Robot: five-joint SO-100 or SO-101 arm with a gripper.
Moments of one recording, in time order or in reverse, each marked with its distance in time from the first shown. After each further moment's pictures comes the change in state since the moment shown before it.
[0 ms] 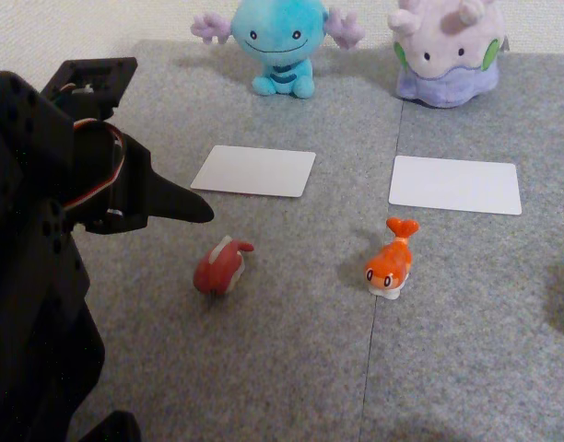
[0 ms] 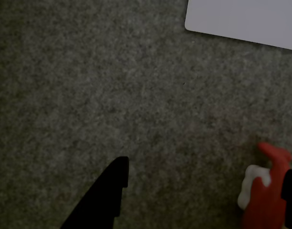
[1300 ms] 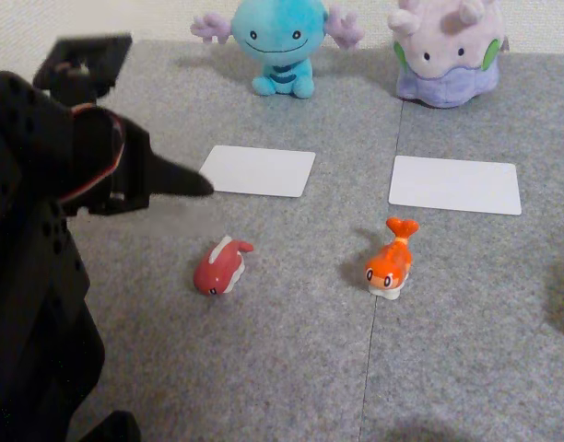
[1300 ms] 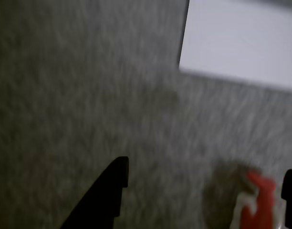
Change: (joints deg) arm 0.1 0.0 0.0 -8.0 -0.5
